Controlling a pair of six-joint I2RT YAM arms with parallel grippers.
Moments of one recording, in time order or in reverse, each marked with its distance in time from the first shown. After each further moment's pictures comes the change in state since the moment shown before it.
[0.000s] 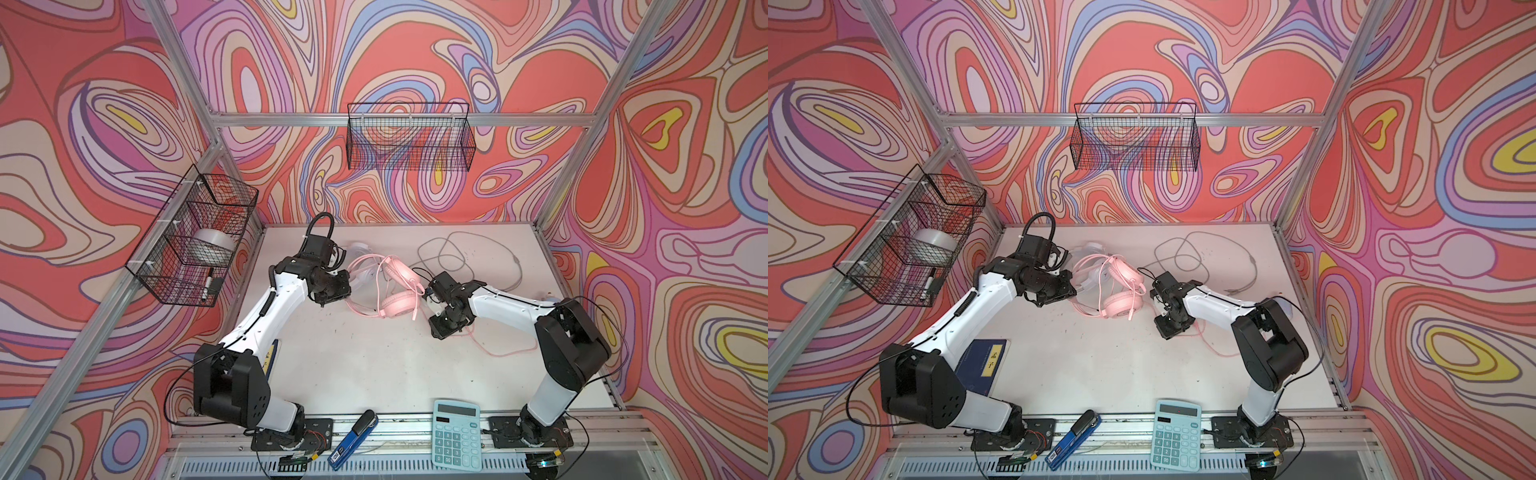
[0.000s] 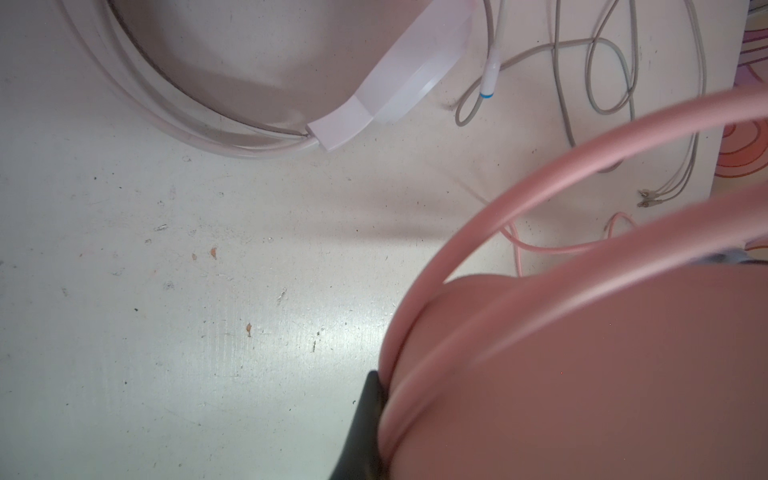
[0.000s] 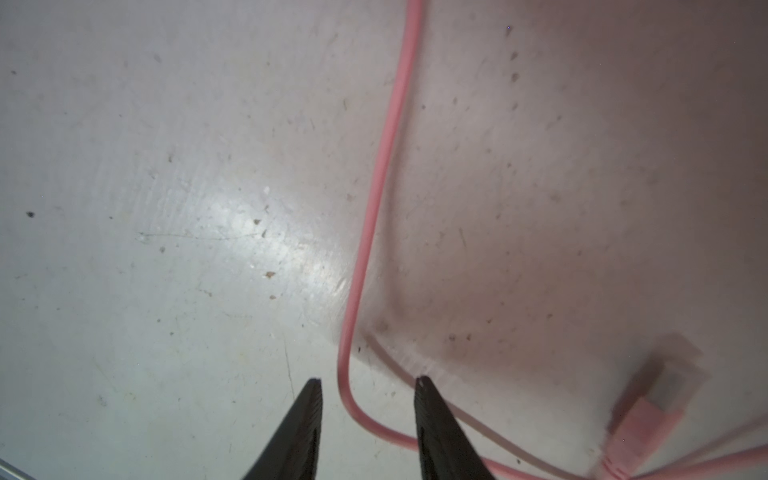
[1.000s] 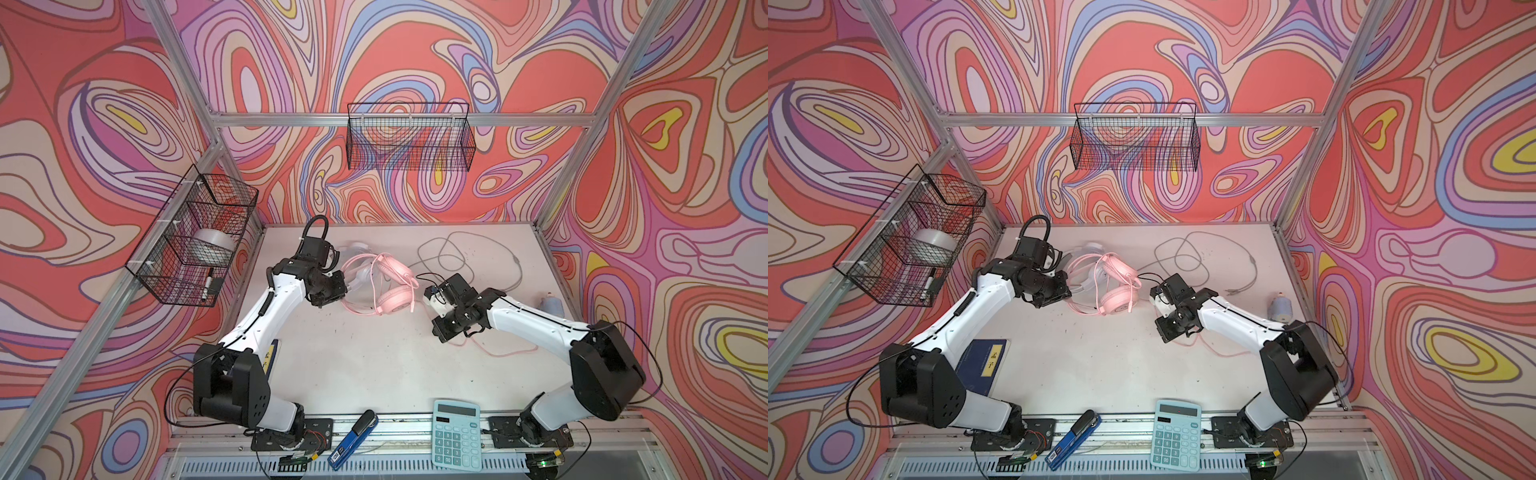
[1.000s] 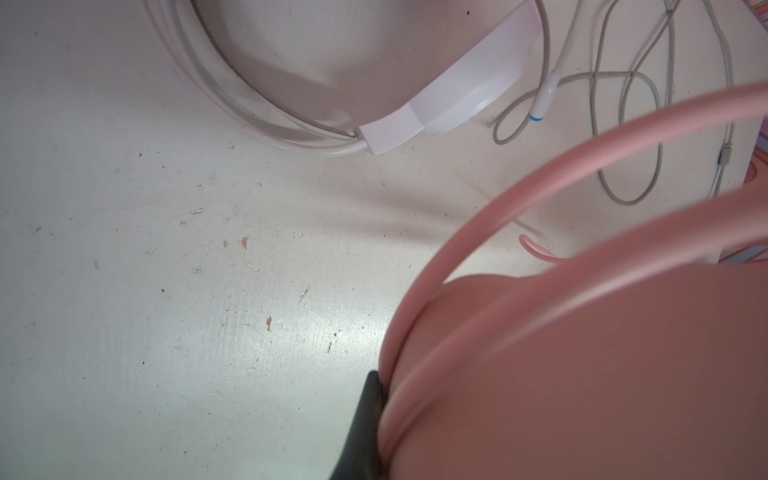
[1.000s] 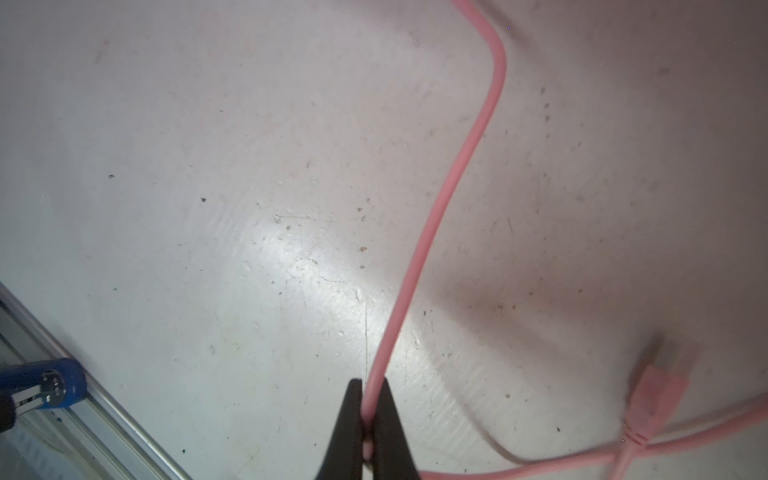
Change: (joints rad) left arm 0.031 -0.001 -0.035 0.011 -0.046 -0.088; right arm 0.014 -0.256 -0.118 0.103 -0.136 -0.023
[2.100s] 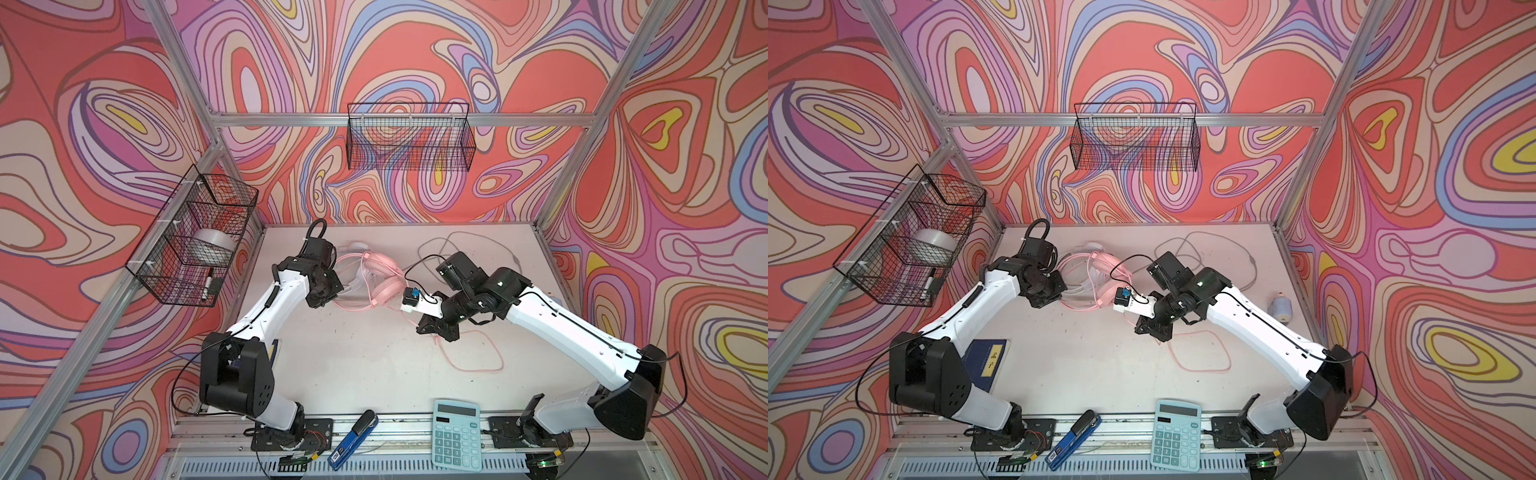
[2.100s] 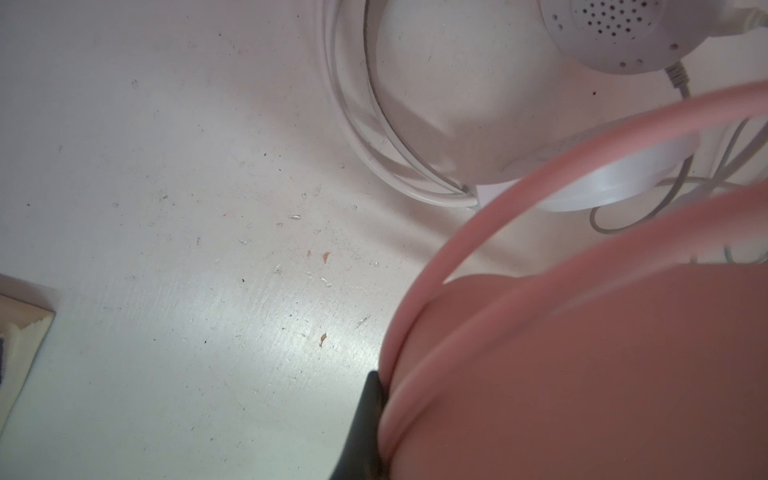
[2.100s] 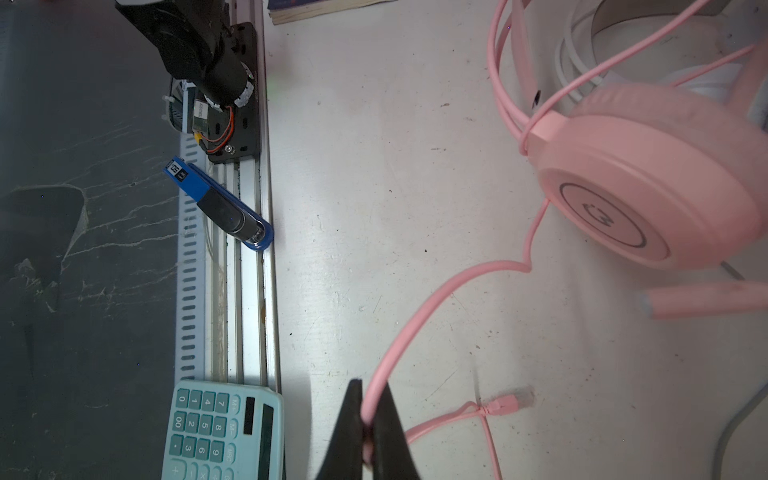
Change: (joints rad) left arm 0.000 0.073 0.029 -0.017 -0.211 -0.182; right arm 0.149 -0.060 0.427 -0.420 -0.230 -0.621
